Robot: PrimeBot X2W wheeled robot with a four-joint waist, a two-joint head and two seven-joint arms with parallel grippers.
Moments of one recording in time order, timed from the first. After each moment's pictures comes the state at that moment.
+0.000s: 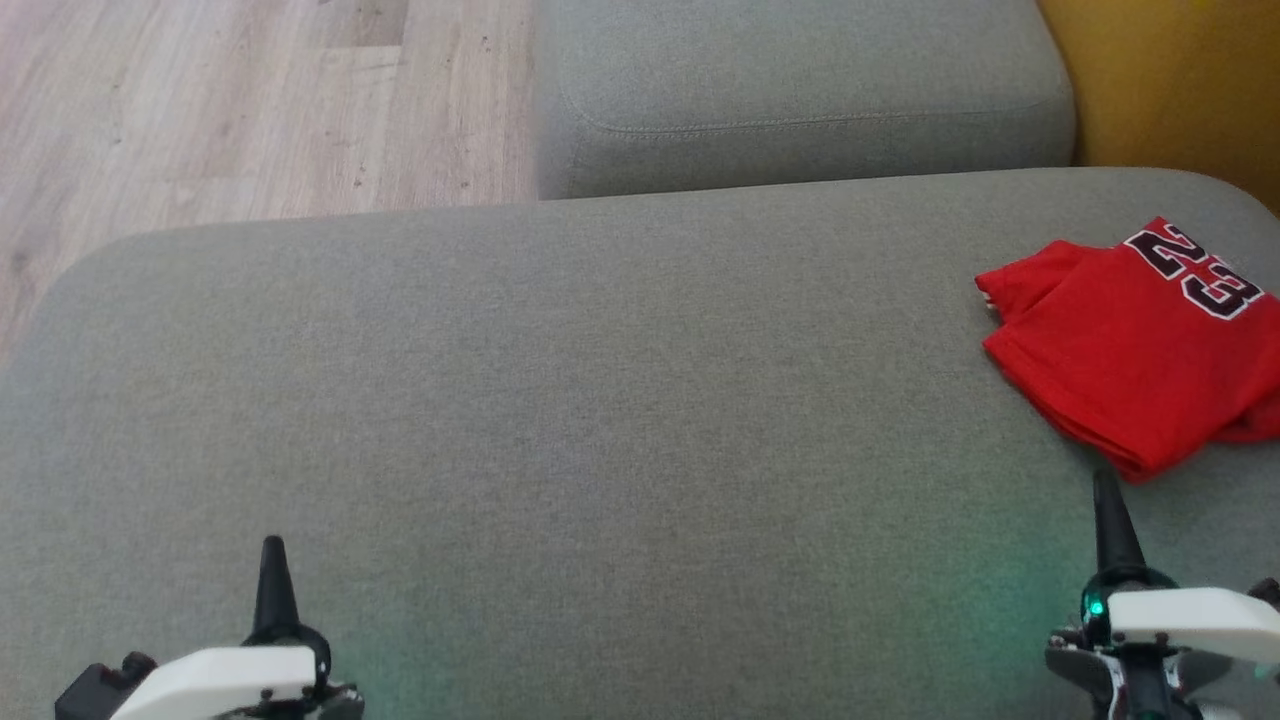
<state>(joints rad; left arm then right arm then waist) 0.04 0.07 -0.03 0.24 -1.29 -0.08 -0.01 0.04 -0.05 -0.06 0.25 1.26 0.13 -0.01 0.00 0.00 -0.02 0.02</state>
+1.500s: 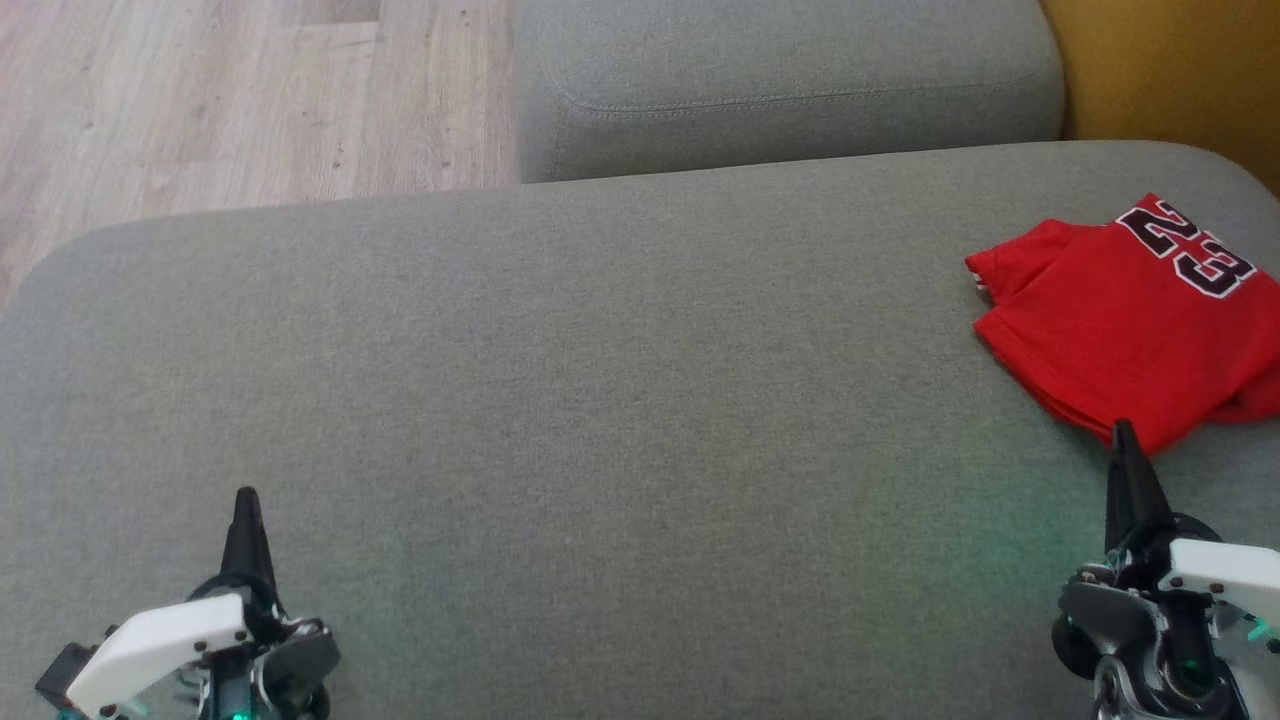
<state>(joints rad) -0.06 0.07 0.04 0.27 -1.64 -0.12 0.08 -0.06 -0.05 -0.11 0.28 1.63 0.13 0.09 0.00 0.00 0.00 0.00</state>
